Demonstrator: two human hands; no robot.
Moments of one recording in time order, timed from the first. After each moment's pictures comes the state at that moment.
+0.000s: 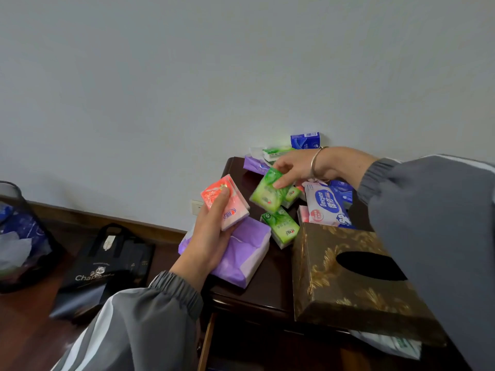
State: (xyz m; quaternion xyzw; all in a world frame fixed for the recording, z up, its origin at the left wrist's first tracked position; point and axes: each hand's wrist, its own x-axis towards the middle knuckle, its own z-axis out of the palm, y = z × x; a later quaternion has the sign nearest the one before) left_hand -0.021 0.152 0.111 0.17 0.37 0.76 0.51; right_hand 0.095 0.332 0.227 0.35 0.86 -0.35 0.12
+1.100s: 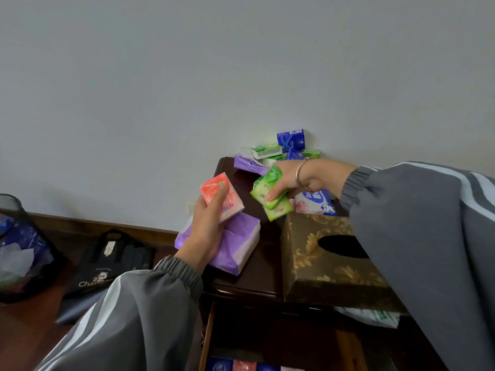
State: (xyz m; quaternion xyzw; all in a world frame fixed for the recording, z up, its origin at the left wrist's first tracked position) left_hand -0.006 0.151 0.127 0.19 0.44 0.75 0.46; right_hand 0.115 0.294 0.220 0.45 0.75 -0.48 0.08
